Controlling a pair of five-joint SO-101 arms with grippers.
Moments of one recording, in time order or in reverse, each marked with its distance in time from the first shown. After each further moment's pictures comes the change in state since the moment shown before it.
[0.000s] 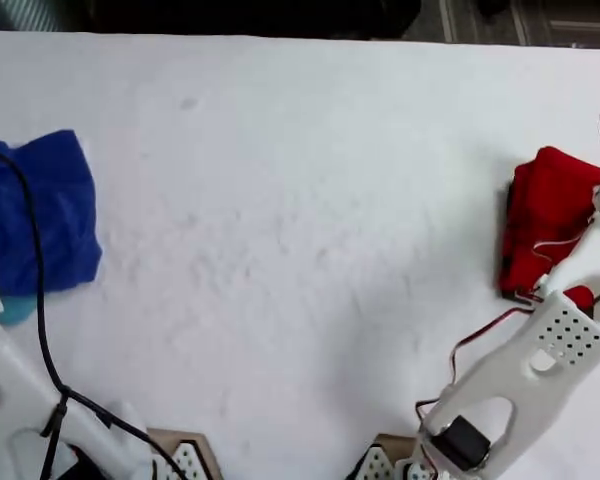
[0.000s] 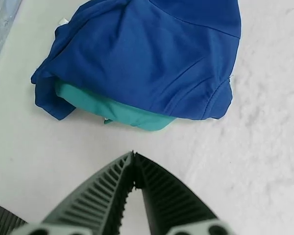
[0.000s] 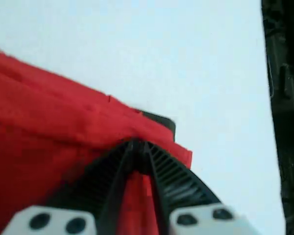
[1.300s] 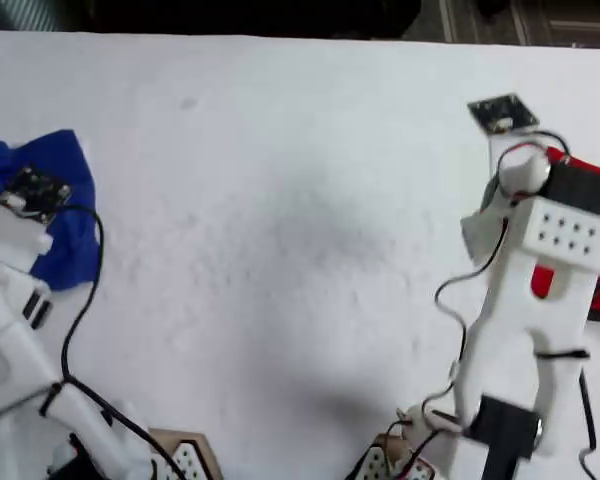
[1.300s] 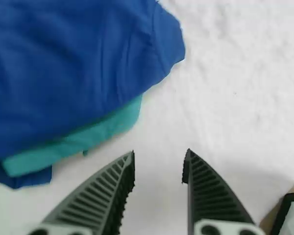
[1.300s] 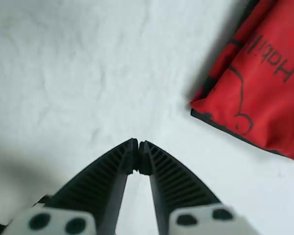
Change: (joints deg) left arm 4.0 2.8 23.0 -11.7 -38.2; right arm -23.7 -68.3 43.6 64.9 -15.8
